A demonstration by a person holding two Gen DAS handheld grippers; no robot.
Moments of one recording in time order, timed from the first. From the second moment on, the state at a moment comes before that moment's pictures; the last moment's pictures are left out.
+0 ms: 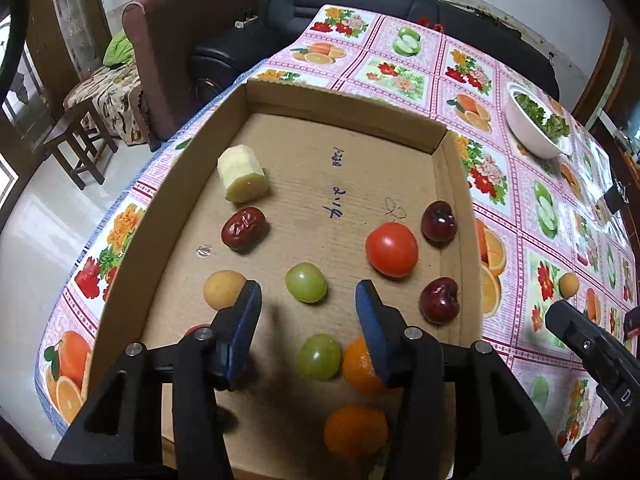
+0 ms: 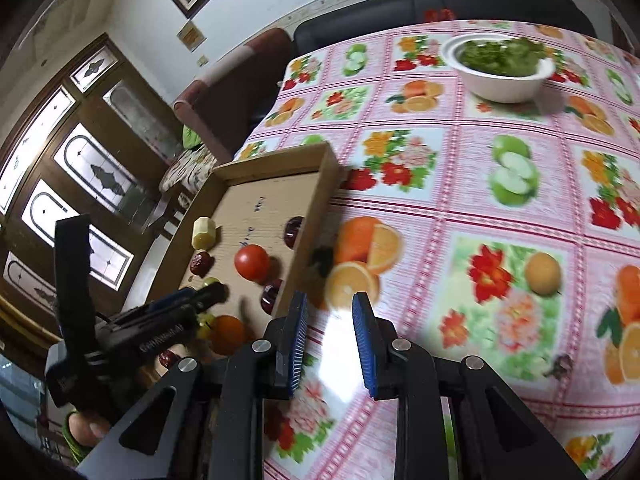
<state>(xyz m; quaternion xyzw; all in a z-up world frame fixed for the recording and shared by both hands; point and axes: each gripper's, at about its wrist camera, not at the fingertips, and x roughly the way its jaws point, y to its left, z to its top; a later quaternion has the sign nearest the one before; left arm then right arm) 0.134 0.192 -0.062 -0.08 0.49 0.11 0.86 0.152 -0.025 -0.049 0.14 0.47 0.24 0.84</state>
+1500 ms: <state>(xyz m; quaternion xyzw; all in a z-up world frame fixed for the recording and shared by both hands) 0.056 0.138 -0.030 -0.09 0.48 -0.02 0.87 0.080 -0.146 -0.076 0.16 0.47 0.14 0.85</state>
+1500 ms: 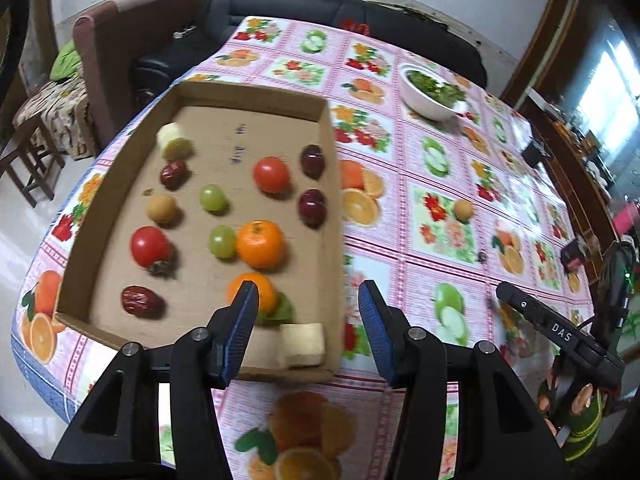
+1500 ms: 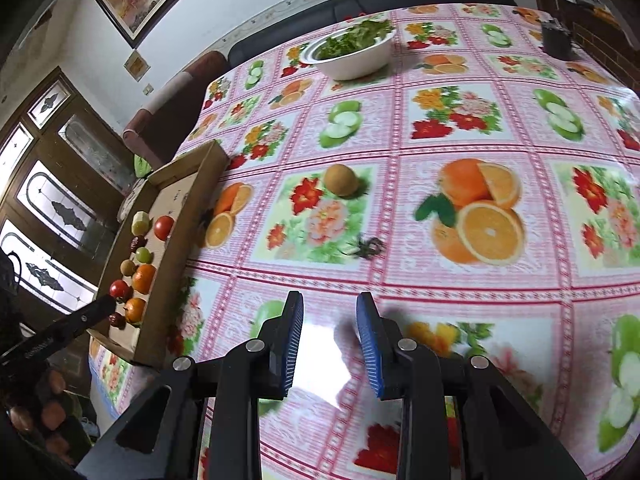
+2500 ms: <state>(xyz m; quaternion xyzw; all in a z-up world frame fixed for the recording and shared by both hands) 0.081 0.049 -0.059 -0.06 0.53 -0.12 0.84 0.056 -0.367 0.014 0.13 0.25 -0.21 0.93</state>
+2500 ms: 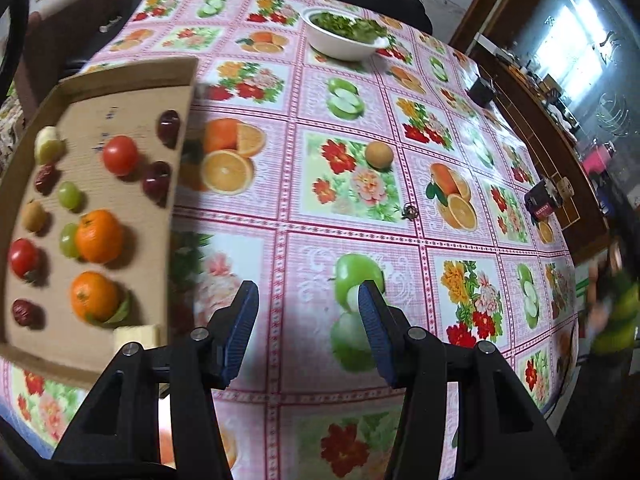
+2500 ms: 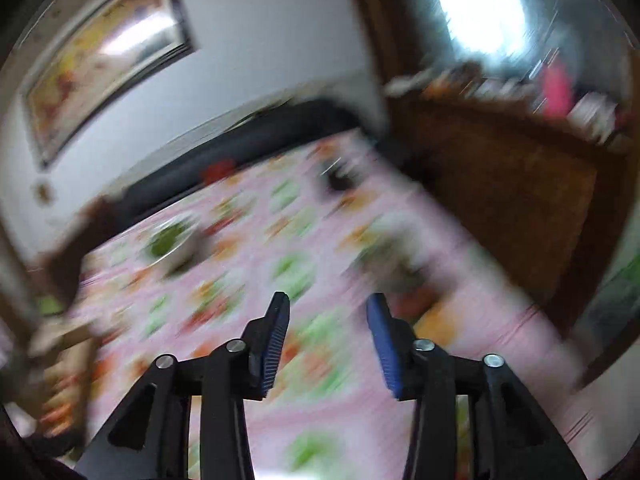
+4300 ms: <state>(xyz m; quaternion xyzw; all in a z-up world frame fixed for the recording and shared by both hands) 0.034 0.119 -0.038 -0.07 0.48 0.02 0.88 0.008 -0.118 -0.011 0.02 0.35 0.25 0.90</state>
